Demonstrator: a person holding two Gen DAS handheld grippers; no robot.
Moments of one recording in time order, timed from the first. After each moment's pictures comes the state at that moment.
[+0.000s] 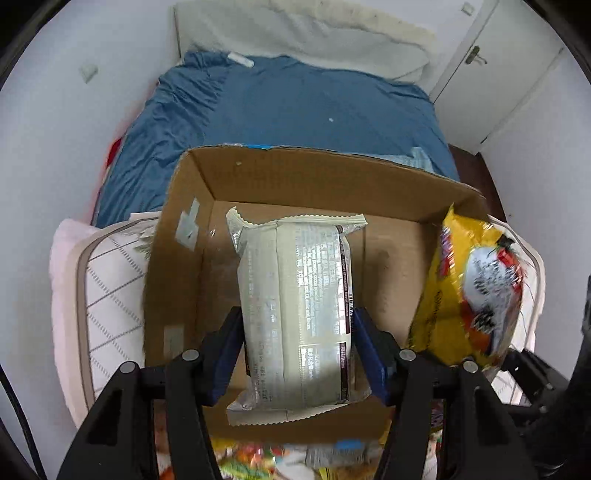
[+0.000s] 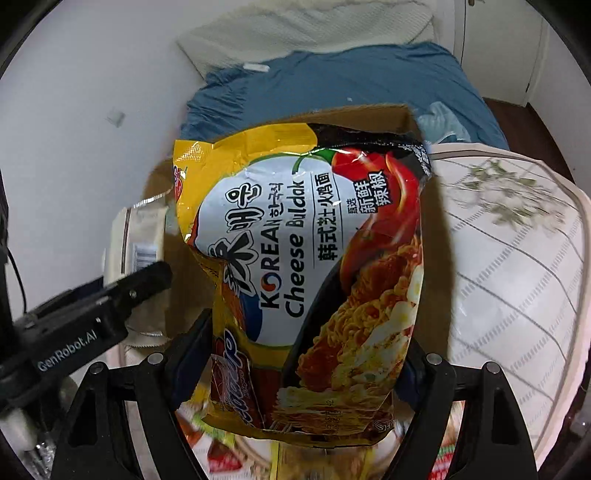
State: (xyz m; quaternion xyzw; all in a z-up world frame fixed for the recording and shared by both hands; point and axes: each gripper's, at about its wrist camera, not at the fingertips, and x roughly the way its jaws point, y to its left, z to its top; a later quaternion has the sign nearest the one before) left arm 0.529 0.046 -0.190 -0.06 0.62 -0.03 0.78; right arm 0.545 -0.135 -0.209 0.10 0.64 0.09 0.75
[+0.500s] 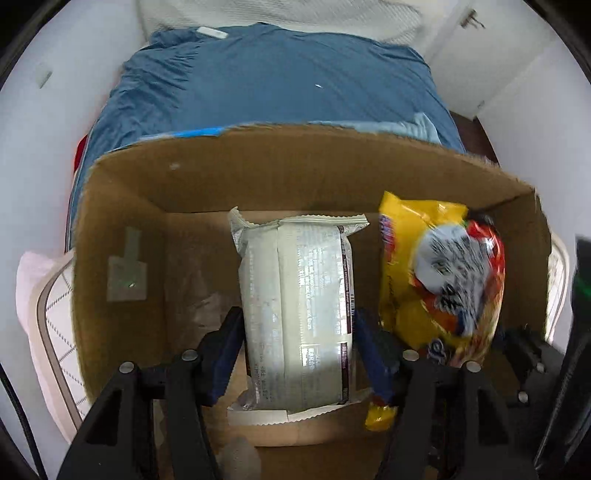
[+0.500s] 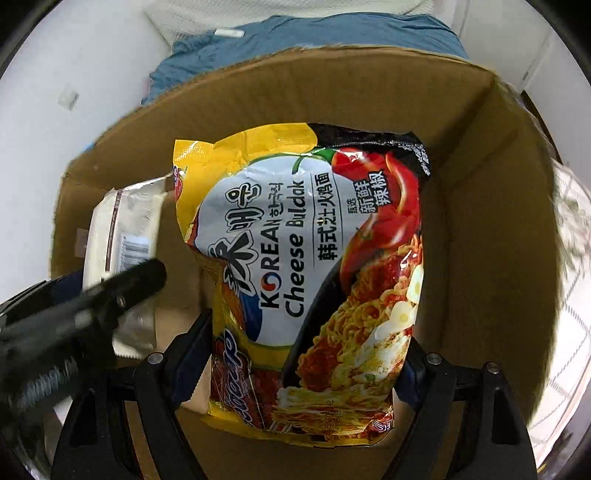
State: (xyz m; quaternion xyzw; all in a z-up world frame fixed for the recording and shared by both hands) left arm 0.572 0.023 -0.251 -0.02 0.67 -0.06 0.74; right arm 0.603 -0.106 -0.290 0.04 0.69 0.06 0.72
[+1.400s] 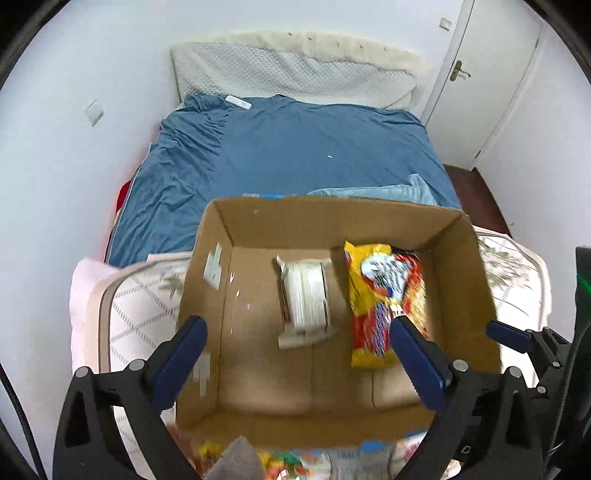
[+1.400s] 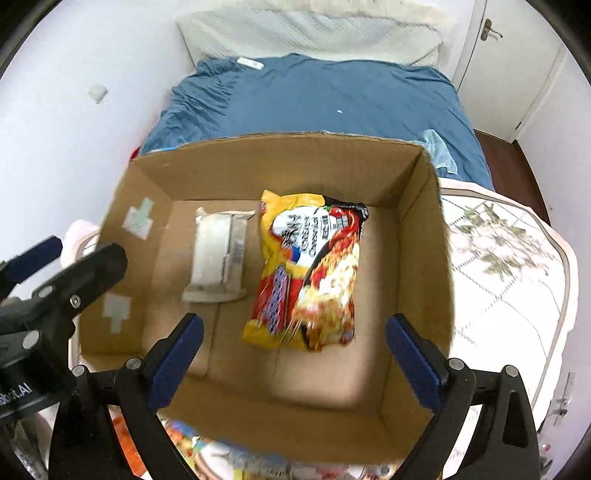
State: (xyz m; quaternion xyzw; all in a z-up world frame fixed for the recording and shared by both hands) left arm 0.491 0.047 -0.150 -0.02 0.55 -0.03 0.84; right arm 0.535 -0.107 -0.190 0.01 0.62 0.07 0.78
